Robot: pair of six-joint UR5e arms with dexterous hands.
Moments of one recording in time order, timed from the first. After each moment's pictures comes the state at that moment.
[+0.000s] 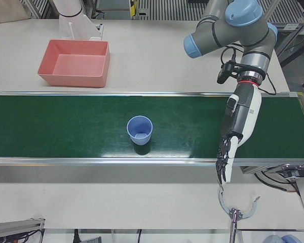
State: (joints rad) left arm -1.41 -1.80 -1.68 0.24 1.81 0.00; right arm 1.37 -1.54 1.37 -2.89 -1.40 -0.22
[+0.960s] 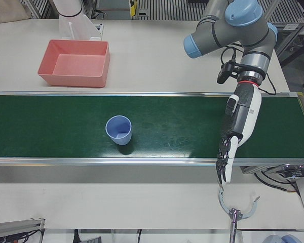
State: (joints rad) left arm -1.41 -1.80 -1.68 0.24 1.81 0.00; right arm 1.36 -1.49 1.35 -2.91 -1.40 -0.22
